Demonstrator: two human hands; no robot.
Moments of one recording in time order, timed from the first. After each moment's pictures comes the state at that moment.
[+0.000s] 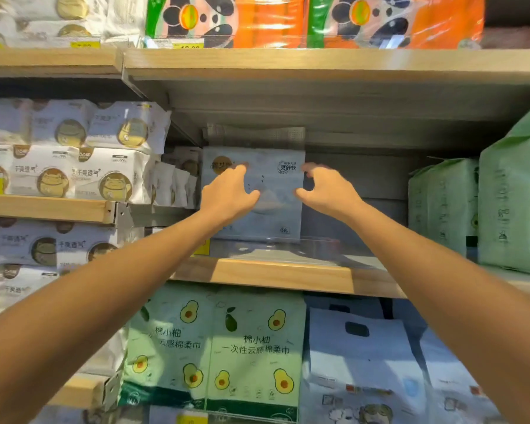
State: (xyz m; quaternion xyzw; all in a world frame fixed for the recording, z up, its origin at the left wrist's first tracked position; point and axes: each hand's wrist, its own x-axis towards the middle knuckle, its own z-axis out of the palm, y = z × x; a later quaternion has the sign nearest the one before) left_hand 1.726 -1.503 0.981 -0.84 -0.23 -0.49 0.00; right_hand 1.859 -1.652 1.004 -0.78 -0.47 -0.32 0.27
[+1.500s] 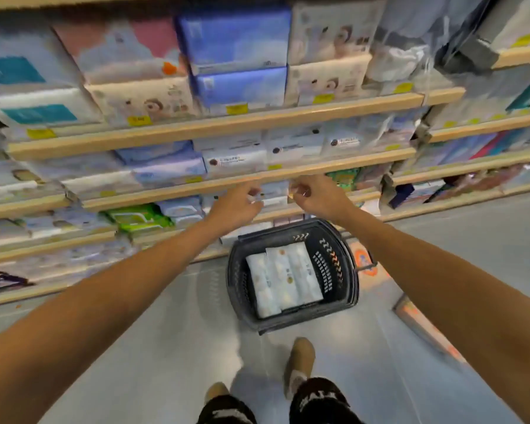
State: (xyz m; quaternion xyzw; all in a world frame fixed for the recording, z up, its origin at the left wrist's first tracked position) left_hand 1.644 -1.940 0.423 -0.91 -0.17 0.08 -0.38; right_hand 1.740 -2.118 0.429 -0.90 -0.29 0.16 0.27
